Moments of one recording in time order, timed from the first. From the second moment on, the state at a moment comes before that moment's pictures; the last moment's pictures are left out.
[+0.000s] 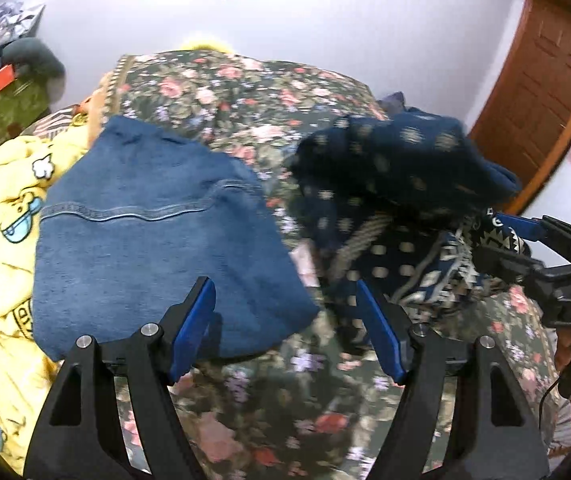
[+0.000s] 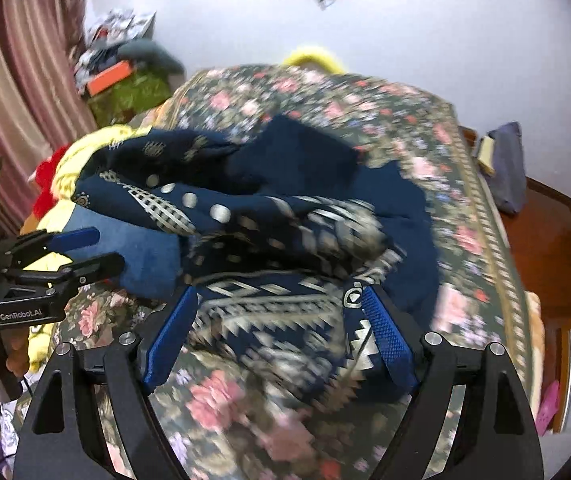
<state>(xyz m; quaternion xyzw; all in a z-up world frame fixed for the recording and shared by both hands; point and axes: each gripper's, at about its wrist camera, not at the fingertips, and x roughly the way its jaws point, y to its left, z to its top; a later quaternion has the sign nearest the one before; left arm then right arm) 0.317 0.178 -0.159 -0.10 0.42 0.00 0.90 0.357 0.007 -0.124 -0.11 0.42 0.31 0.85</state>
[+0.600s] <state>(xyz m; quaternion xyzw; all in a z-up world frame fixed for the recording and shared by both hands) 0.384 0.135 -0.152 -0.06 0.39 -0.04 0.92 0.480 -0.052 -0.124 -0.08 0.43 0.10 0.89</state>
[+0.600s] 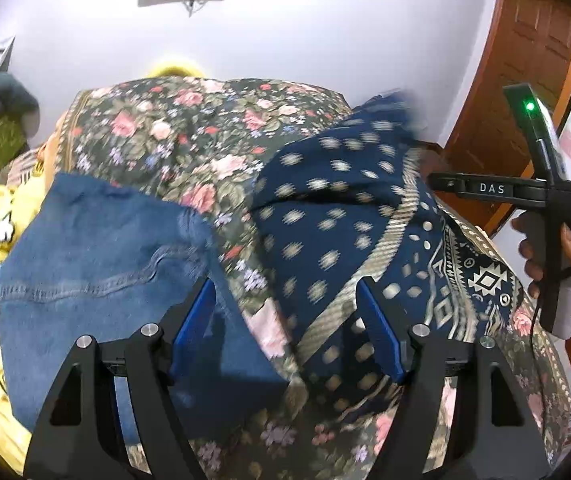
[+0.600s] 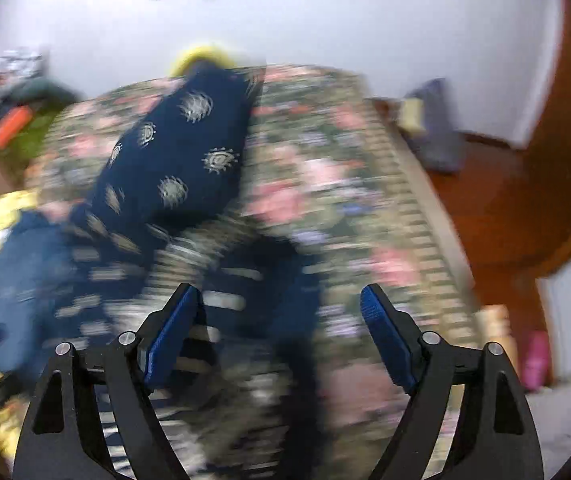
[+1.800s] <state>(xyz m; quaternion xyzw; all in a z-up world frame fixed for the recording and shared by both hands) 0.415 0.128 -0.150 -0.03 0.42 -0.02 0.91 0.410 -0.090 -0.129 -0.03 0.45 0.28 0.85</state>
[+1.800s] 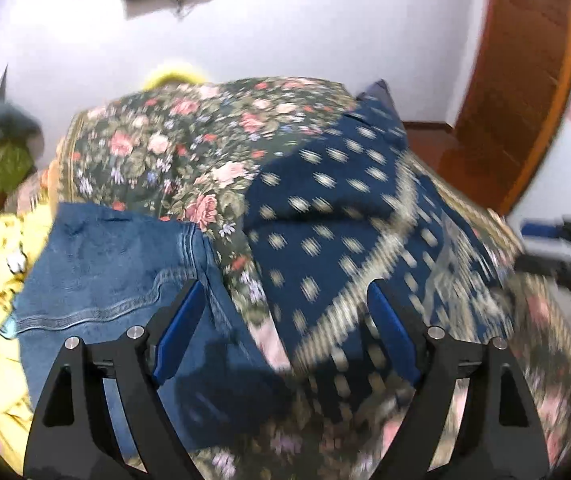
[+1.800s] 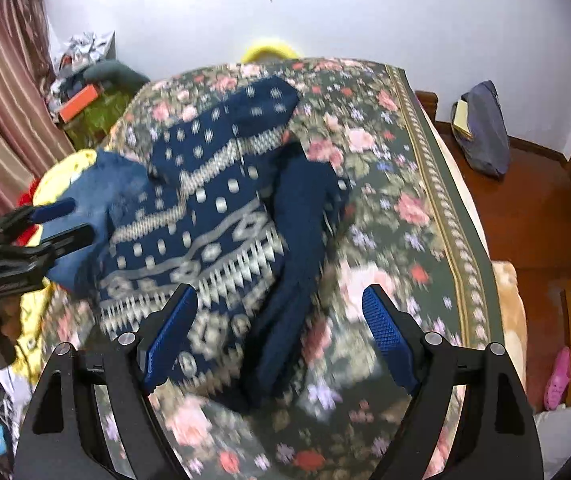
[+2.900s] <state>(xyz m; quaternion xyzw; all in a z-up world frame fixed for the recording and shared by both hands) 0.448 0.140 -0.190 -0.18 0.51 -0.10 0.84 0.442 -0.077 -0.161 0.02 0.50 0.31 0.81</state>
